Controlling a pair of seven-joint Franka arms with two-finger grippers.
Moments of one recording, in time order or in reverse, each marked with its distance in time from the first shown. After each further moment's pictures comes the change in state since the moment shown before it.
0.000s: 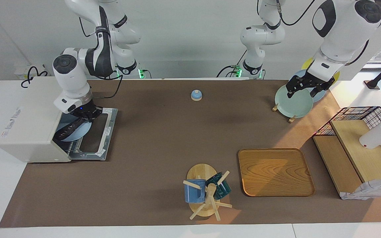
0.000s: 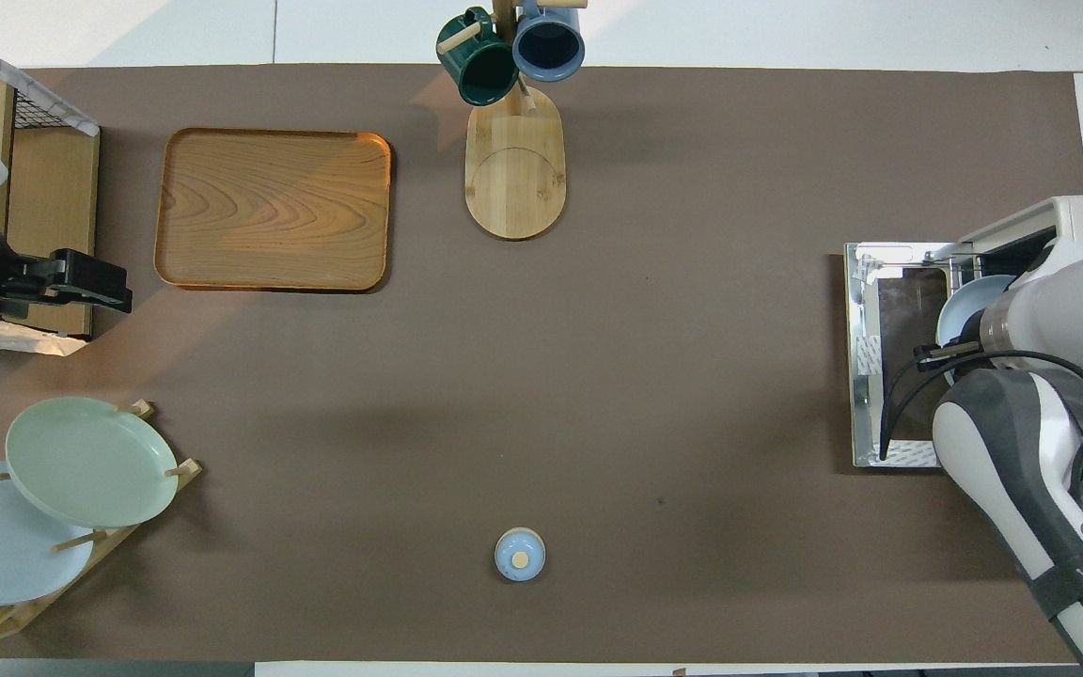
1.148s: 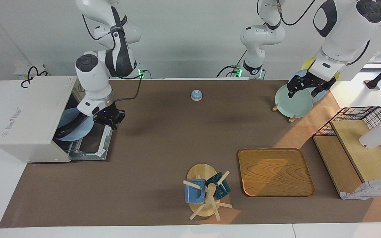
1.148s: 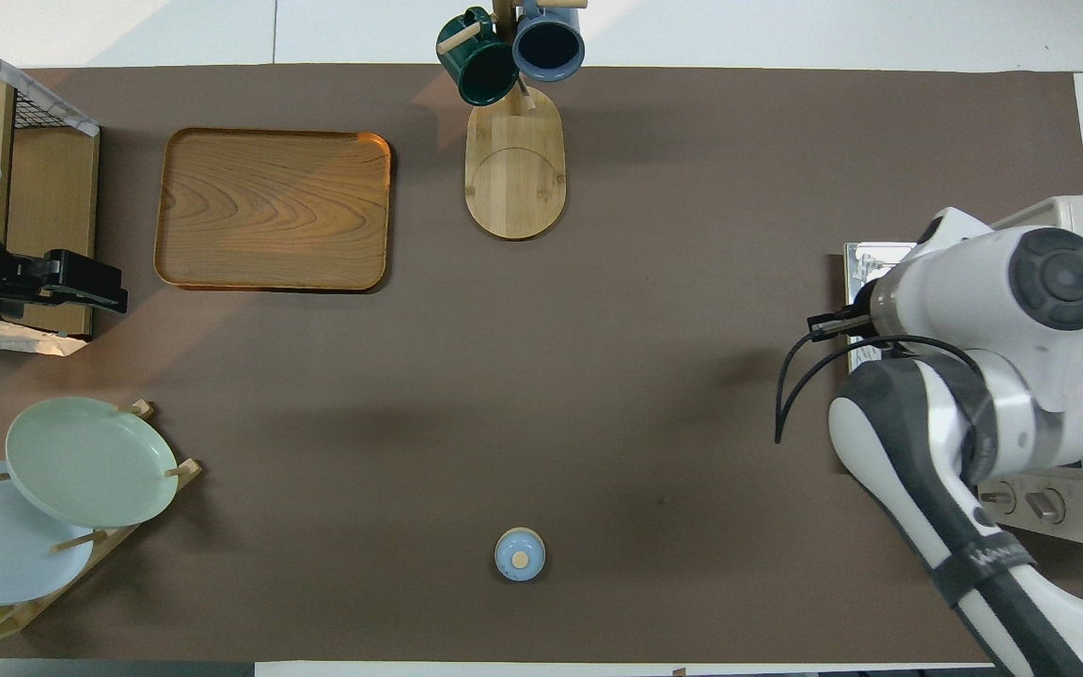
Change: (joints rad) left arm 0.009 -0.001 -0.002 0.000 0.000 0.000 0.013; right arm 0.189 0.115 0.021 0.086 0.132 0.094 0.078
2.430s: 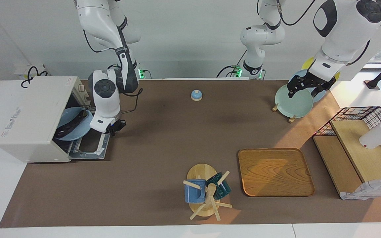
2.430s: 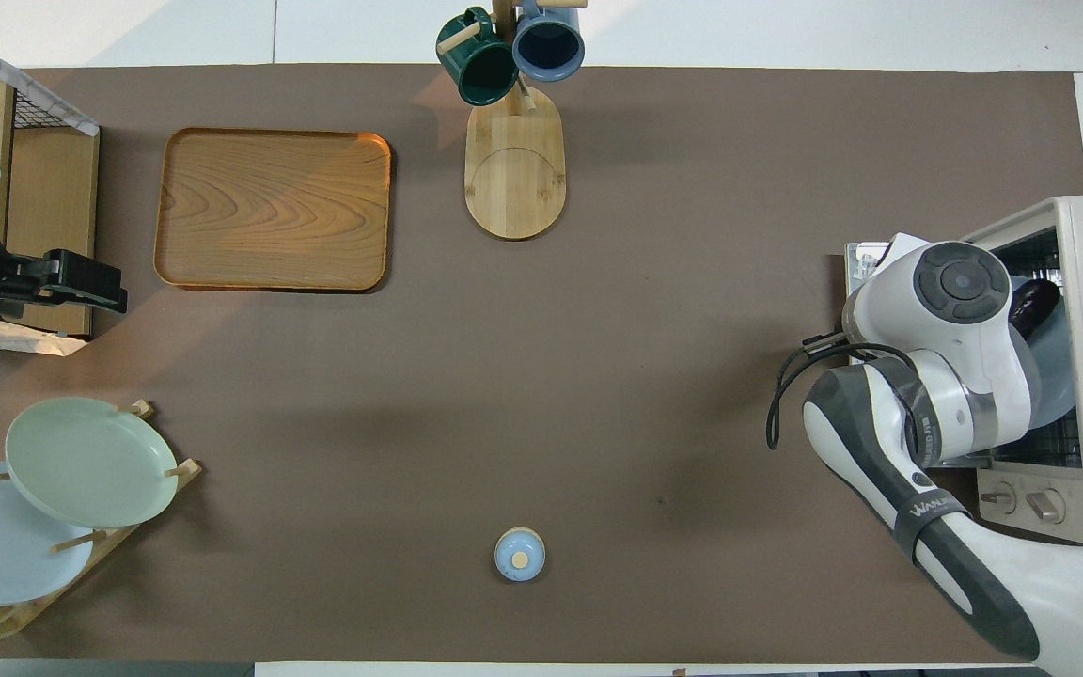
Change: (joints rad) left arm 0.000 0.000 0.000 0.000 0.000 0.000 0.000; right arm -0.036 0.089 0.015 0.062 -0.226 -0.156 -0.121
